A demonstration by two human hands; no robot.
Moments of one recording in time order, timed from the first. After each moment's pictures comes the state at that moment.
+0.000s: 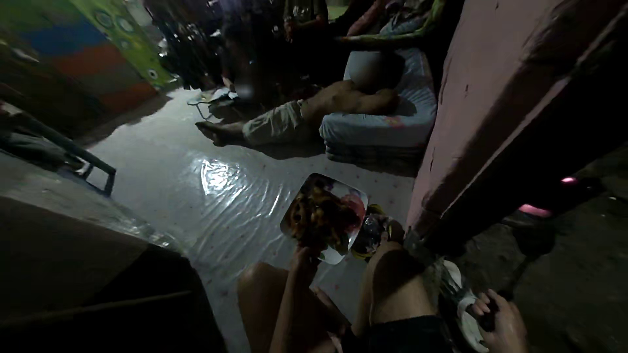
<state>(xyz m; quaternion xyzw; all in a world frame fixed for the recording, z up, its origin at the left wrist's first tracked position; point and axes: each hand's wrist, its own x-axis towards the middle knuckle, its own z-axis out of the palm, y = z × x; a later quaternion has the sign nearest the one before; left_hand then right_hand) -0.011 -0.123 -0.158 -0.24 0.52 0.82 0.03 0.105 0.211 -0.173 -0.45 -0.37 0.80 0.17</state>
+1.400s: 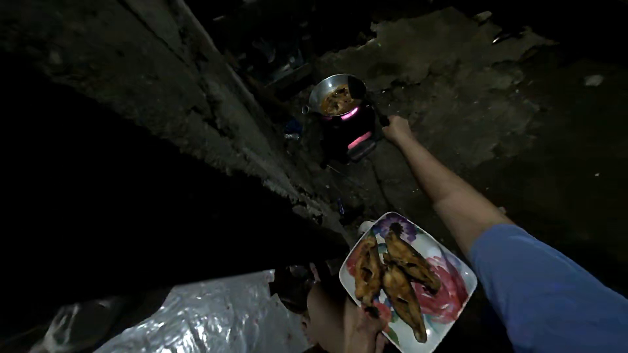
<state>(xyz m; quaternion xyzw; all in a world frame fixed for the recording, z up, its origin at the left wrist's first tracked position) 0.035 0.117 -0.179 -0.01 0.58 0.60 0.56 -0.025 0.557 -0.127 -0.55 -0.74 0.38 0.09</state>
